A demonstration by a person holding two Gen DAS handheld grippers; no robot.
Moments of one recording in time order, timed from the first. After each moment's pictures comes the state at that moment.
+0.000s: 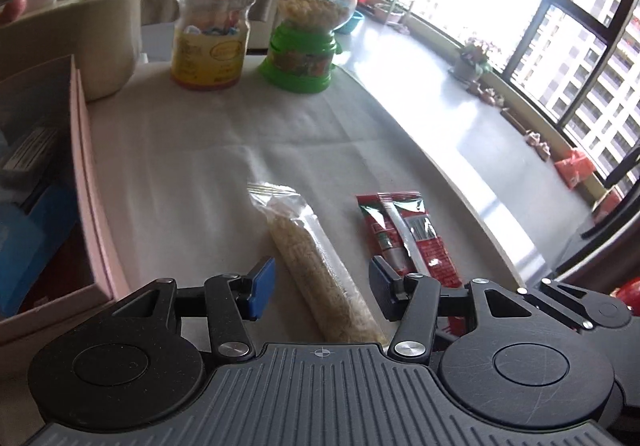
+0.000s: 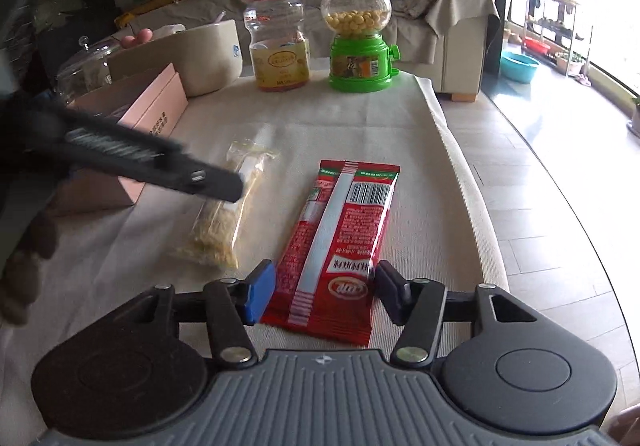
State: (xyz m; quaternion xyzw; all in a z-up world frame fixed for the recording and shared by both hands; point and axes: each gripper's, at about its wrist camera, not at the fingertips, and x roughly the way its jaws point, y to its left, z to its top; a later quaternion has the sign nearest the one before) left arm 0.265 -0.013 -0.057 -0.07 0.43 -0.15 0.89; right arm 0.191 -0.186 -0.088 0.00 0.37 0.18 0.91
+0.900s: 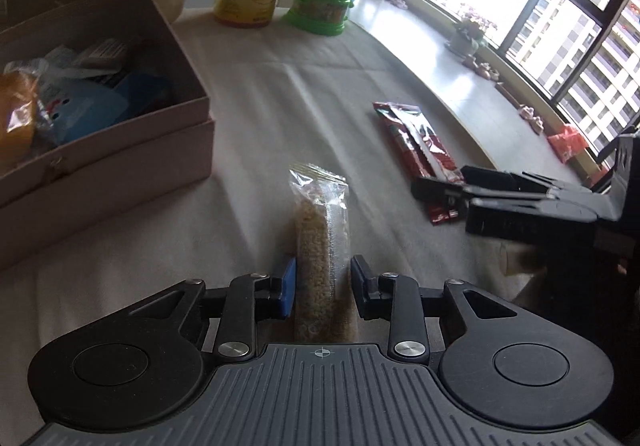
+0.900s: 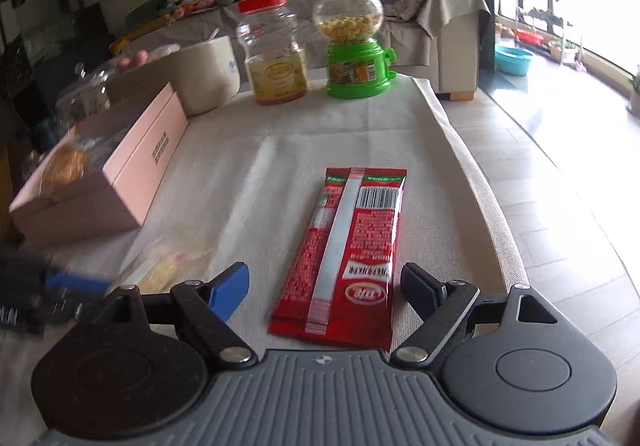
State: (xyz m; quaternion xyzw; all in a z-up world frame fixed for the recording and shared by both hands) left arm 0.172 0.042 -0.061 -0.08 0.46 -0.16 0.87; right arm 0.200 -0.186 -0.090 0.05 0.37 0.17 0.91
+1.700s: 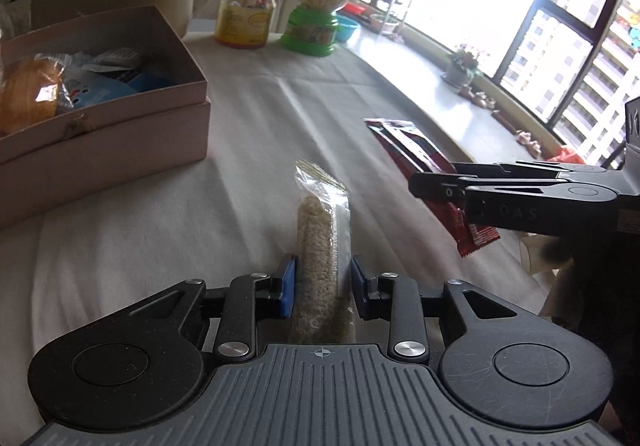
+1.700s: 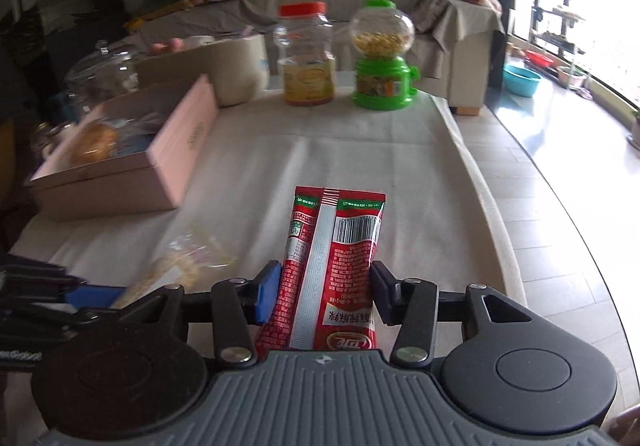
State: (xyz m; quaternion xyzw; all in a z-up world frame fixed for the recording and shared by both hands) left arm 0.110 0.033 -0.063 -0.08 0.40 -0.16 0.90; right arm 0.155 -0.165 -0.060 -0.01 0.36 0.20 0.91
